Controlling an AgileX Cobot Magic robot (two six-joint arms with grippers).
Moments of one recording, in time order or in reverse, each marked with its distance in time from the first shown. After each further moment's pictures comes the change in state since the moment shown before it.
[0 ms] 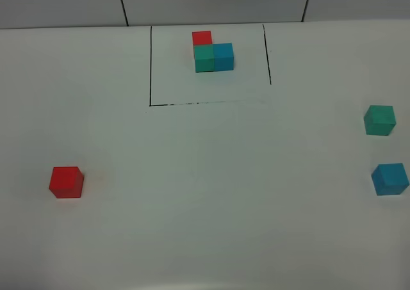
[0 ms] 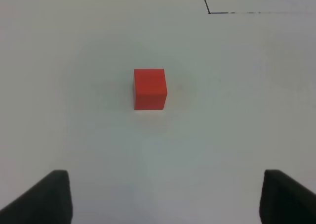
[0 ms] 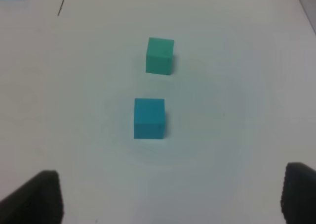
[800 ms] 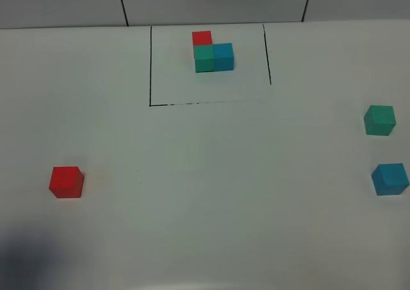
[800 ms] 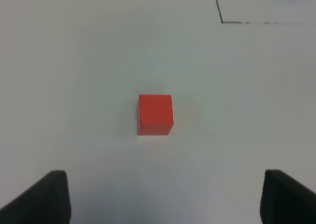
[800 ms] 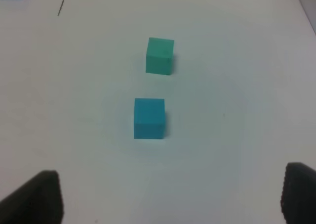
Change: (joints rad) left arm 0.000 0.510 -0.121 -0.001 -0.209 -0.008; right arm 0.000 0.000 0.000 0.000 0.000 0.000
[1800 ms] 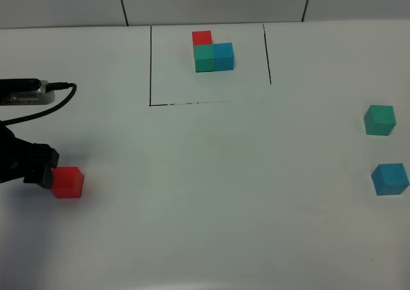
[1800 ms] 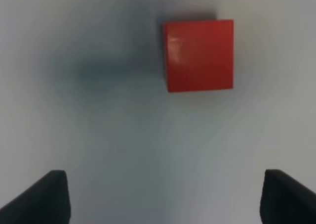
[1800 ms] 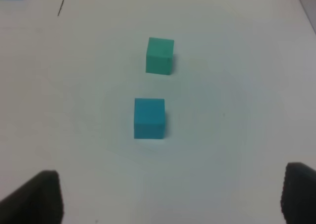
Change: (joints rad) left arm -0.087 0.923 -0.229 0.115 -0.030 -0.059; right arm 0.000 0.000 0.000 0.000 0.000 0.002
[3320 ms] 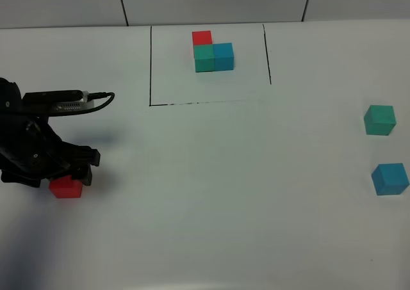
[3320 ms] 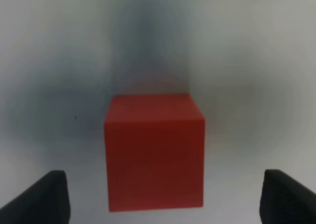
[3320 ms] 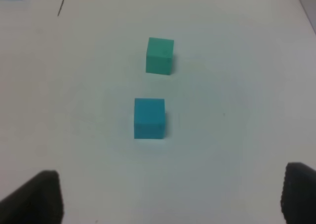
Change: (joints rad) left arm -0.082 0.263 0.000 -0.014 -0.264 -0.102; right arm 0.000 0.000 0.000 0.000 0.000 0.000
